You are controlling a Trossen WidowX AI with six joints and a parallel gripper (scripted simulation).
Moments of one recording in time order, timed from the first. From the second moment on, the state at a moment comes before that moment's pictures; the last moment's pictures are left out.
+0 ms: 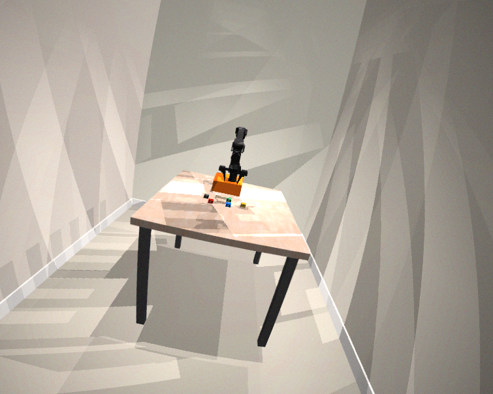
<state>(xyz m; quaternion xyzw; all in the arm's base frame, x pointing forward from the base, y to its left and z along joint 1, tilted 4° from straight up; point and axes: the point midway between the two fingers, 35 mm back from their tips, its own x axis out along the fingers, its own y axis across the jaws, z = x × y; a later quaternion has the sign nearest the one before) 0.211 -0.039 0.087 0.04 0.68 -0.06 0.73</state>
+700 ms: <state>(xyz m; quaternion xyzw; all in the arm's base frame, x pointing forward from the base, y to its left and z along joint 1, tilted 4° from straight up) 0.213 -0.028 0.088 0.04 0.68 -0.07 0.73</state>
